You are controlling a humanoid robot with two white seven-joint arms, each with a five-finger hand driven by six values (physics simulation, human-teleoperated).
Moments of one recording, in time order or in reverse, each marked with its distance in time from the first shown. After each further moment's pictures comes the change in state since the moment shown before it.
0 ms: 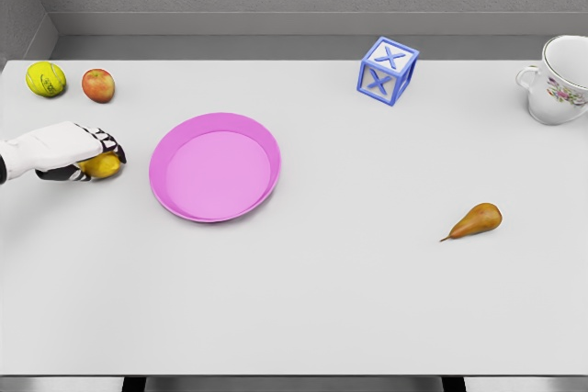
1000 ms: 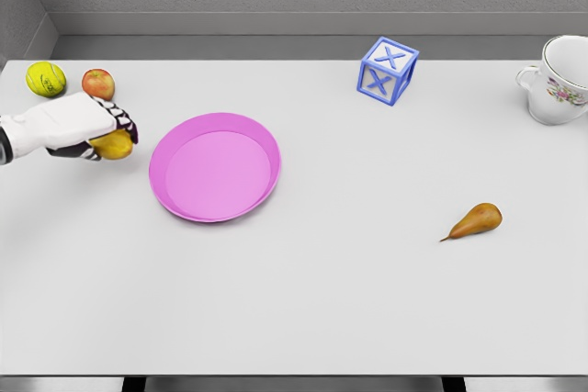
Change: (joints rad) left arm -0.028 -0.005 0.028 -0.131 0.014 -0.002 -0.002; right arm 0.000 0.000 0.000 0.000 0.000 0.000 0.000
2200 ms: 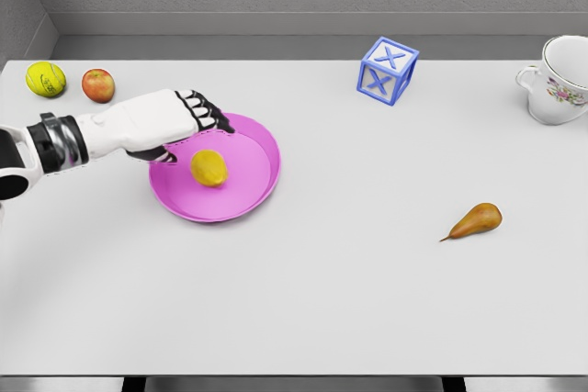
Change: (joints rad) left arm -0.028 -0.143 -0.048 -0.176 0.014 0.000 -0.006; right arm 0.000 0.000 0.000 0.000 0.000 0.000 0.000
